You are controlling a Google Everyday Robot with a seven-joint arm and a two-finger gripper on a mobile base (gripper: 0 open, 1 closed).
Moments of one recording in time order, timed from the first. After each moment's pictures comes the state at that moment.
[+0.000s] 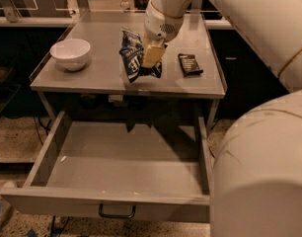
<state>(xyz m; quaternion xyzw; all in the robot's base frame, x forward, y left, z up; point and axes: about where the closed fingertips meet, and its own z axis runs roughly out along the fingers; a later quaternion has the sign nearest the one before) 0.639 0.000 0.911 -0.75 0.63 0.06 0.17</state>
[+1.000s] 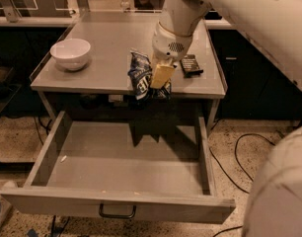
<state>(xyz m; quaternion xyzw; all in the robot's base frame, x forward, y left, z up) 0.589 -0.022 0.881 -0.74 0.65 0.09 0.12</state>
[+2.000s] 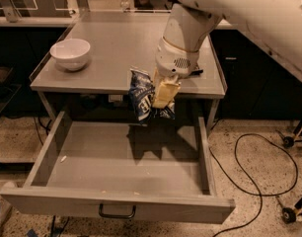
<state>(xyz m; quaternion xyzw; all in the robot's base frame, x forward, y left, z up) 0.525 -0.028 0.870 -0.75 0.65 0.13 0.08</state>
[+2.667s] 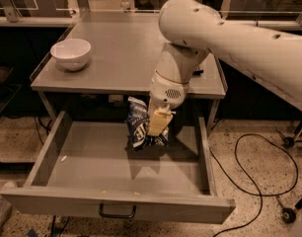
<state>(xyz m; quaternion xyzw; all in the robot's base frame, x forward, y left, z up) 0.492 -0.016 0.803 -0.73 0.66 0.18 0.03</state>
